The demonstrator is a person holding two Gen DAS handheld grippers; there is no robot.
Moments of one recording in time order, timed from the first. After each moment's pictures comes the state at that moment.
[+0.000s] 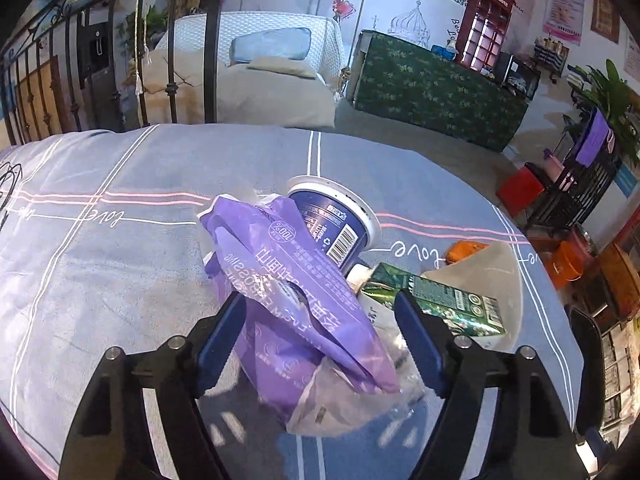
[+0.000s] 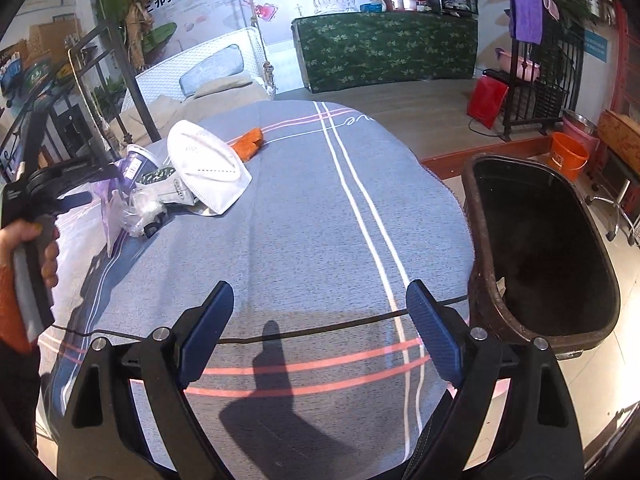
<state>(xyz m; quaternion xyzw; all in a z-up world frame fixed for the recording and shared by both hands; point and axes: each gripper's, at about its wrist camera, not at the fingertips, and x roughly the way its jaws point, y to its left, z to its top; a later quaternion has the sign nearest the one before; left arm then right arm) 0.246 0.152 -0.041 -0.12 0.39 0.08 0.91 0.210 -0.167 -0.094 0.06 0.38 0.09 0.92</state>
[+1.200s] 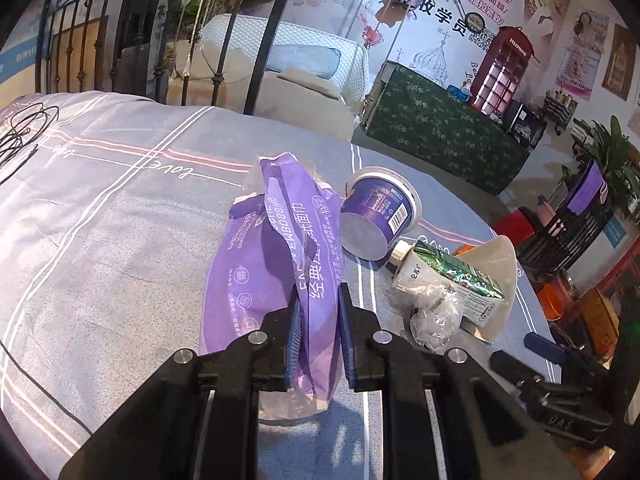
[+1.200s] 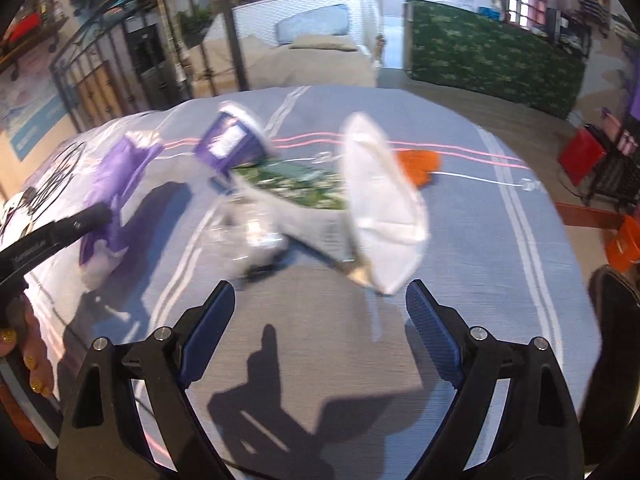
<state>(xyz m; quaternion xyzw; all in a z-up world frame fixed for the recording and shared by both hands) 0.158 0.203 -0.039 -0.20 0.33 0.09 0.92 0.293 -0.012 -0.080 -0.06 0.42 0.23 0.88</state>
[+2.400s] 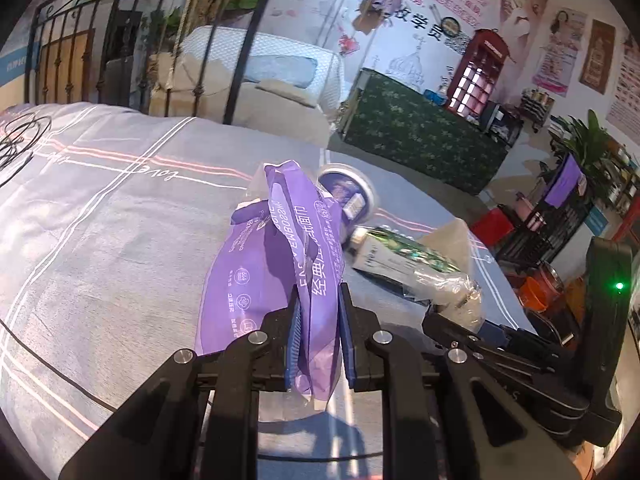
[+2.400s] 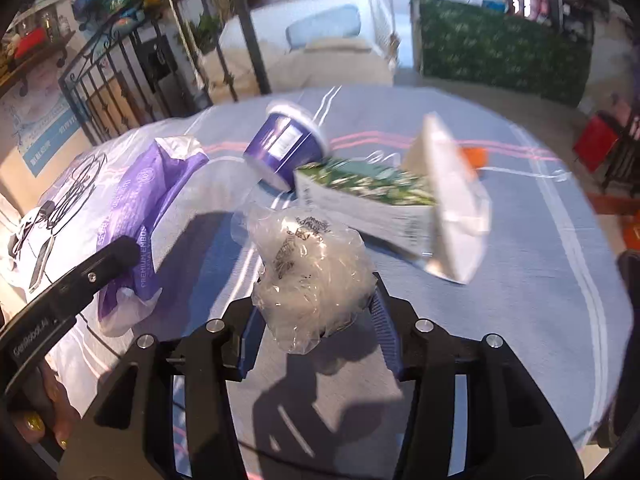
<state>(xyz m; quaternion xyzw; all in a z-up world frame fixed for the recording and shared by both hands) 0.136 0.174 -0.028 -0.19 0.31 0.05 0.93 0.259 0.012 -0.077 -0.02 0.41 0.24 0.88</state>
